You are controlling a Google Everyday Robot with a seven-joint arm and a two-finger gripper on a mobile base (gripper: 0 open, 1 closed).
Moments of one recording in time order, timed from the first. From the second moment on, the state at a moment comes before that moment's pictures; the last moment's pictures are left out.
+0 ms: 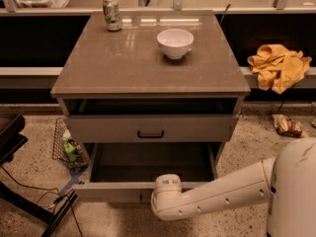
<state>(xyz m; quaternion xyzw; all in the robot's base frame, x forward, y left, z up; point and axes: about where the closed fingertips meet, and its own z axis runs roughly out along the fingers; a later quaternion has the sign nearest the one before) 0.459 -0.006 0.352 -0.70 0.69 -0.05 0.14</state>
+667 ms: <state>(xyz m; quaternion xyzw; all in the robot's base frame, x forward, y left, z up) 0.459 -0.006 0.351 -0.70 0.69 -0.05 0.14</state>
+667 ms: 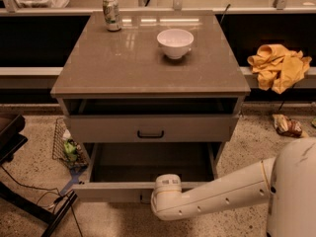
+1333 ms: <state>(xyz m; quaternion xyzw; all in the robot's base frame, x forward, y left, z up) 0.459 -0.006 0.352 -0.70 0.69 -0.05 0.14</state>
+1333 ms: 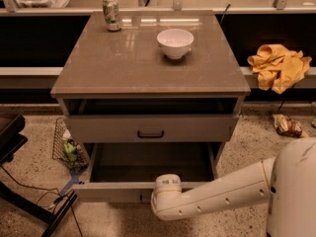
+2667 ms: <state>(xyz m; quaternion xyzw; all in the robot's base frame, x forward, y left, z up) 0.459 -0.006 0.352 -0.70 0.69 -0.05 0.14</state>
